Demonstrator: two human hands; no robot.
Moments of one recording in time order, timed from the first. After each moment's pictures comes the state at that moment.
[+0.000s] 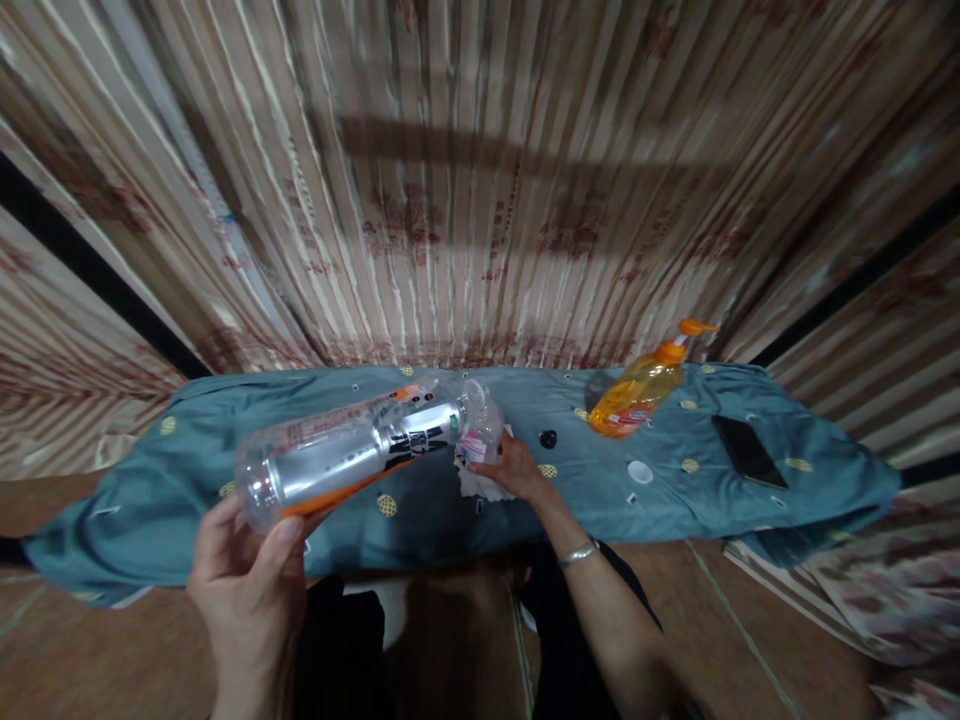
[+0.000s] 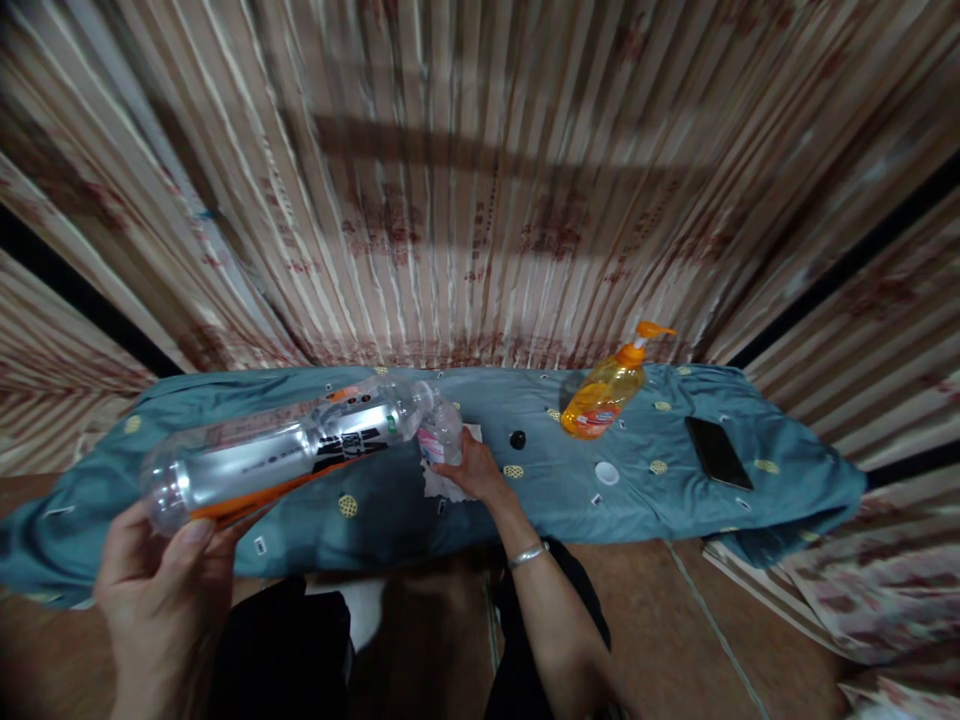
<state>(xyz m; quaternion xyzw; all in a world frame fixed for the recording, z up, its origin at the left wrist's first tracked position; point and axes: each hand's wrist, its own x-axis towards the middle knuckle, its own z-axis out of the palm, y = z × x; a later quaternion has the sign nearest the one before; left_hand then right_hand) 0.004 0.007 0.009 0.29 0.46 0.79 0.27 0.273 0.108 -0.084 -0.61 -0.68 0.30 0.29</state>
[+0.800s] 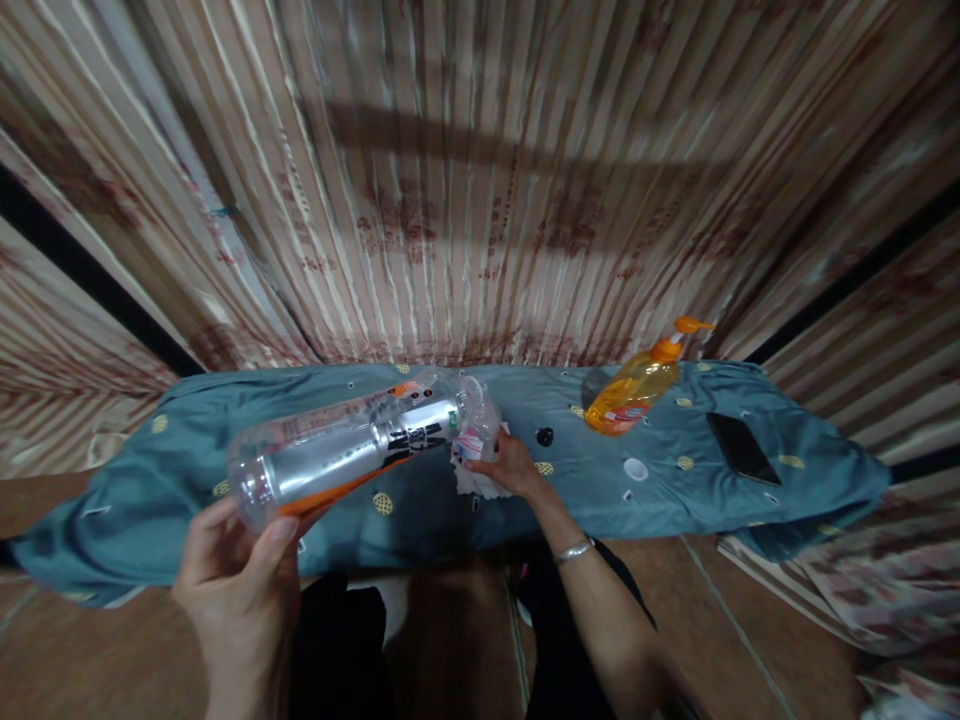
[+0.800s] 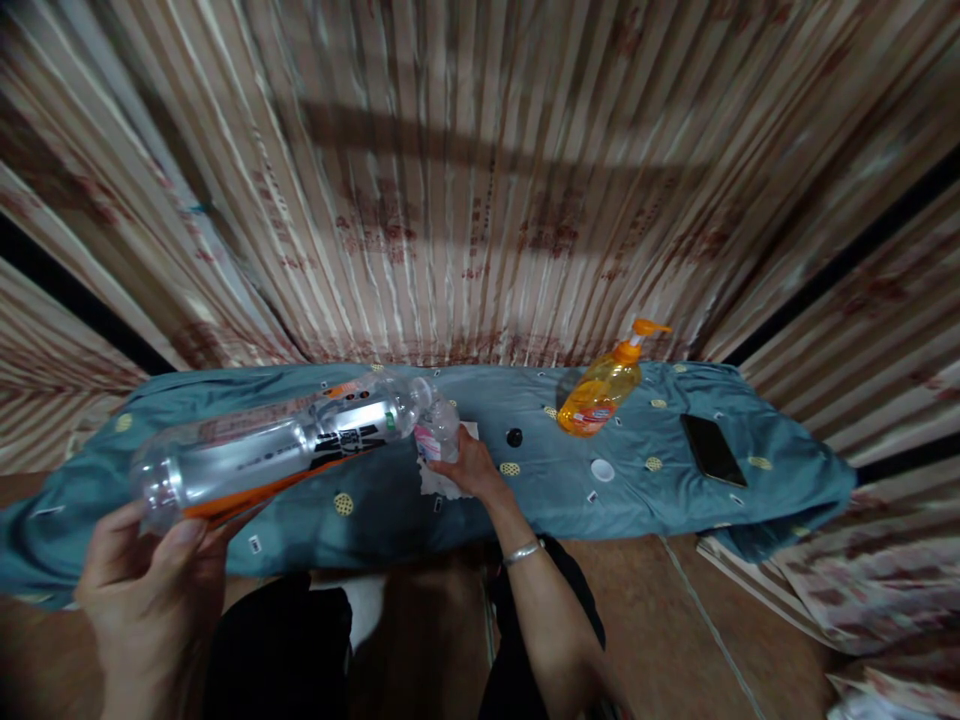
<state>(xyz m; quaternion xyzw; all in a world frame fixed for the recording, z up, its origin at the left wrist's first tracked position) 0.004 0.007 0.010 0.29 0.47 0.79 0.25 0.273 0.109 -0.084 -0.62 -0.67 0.30 0.28</state>
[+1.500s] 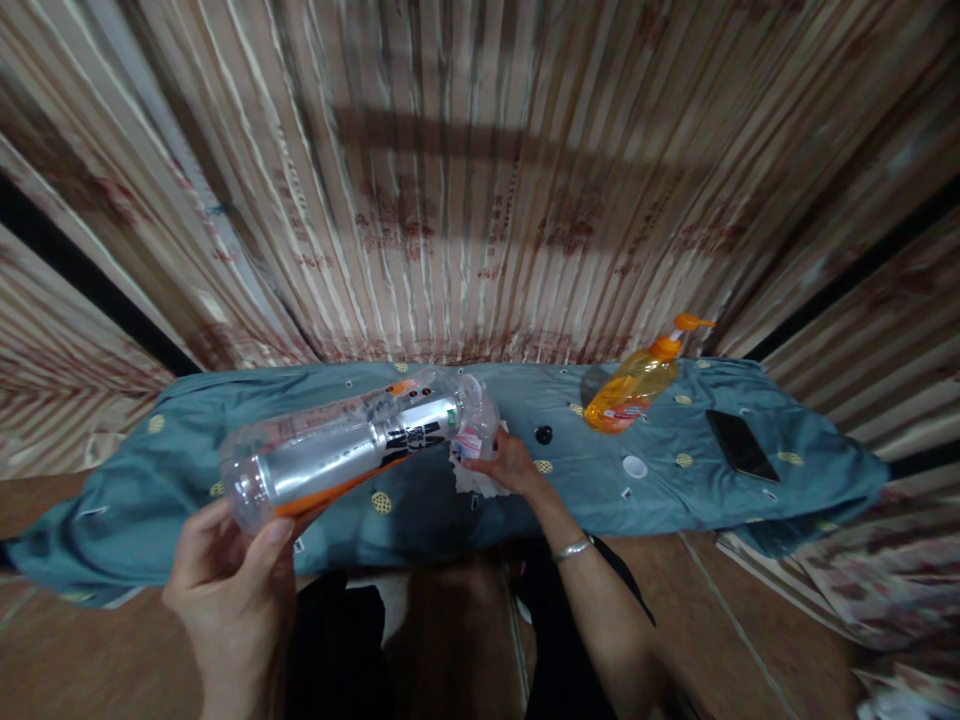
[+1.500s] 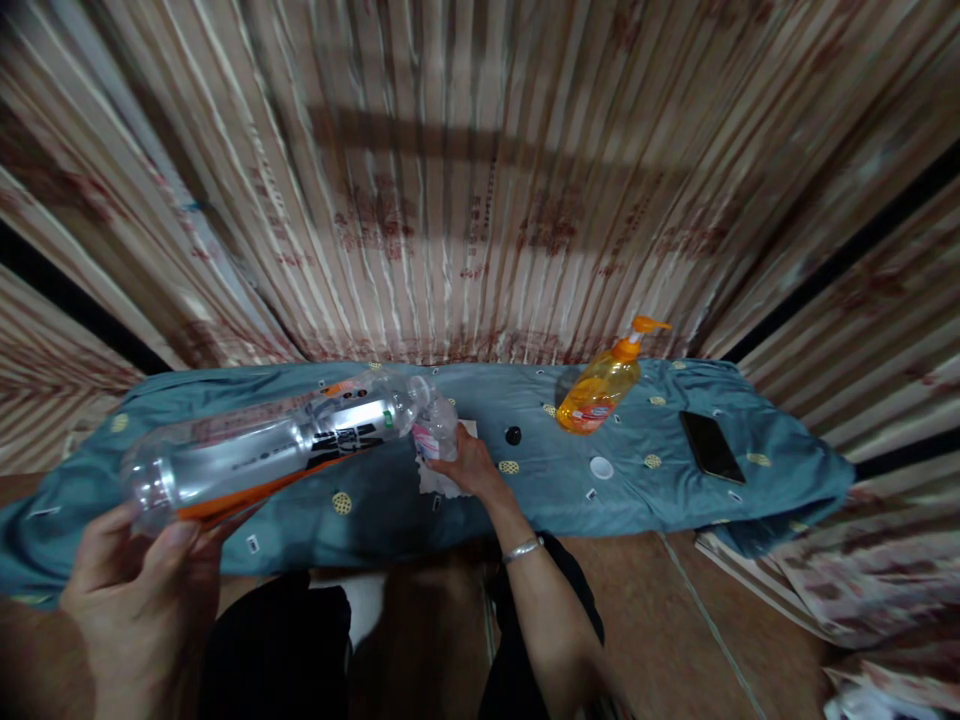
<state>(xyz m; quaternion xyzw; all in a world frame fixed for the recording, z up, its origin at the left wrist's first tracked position) -0.001 0.010 0.006 0.31 0.47 0.79 0.22 0.272 0.109 -0.082 -0.63 -0.67 0.28 0.28</state>
